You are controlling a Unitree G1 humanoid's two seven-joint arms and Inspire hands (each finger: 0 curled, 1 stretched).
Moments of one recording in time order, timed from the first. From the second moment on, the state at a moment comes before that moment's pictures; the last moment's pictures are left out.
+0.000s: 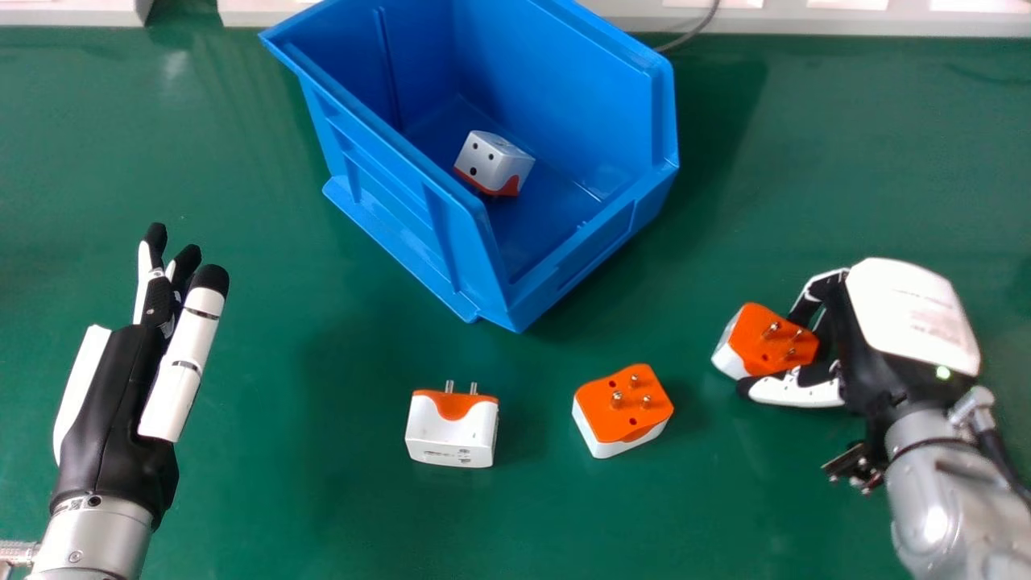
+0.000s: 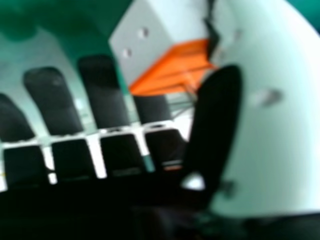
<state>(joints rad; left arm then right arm) 0.27 0.26 0.26 -0.17 -0.10 -0.03 -0.18 -0.08 -0.41 0.26 0.15 -0.77 0.26 -0.18</state>
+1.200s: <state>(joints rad) 0.25 0.25 0.25 -0.17 -0.10 -0.01 -0.17 -0.65 -0.25 0.34 0.30 -0.79 0.11 -0.15</state>
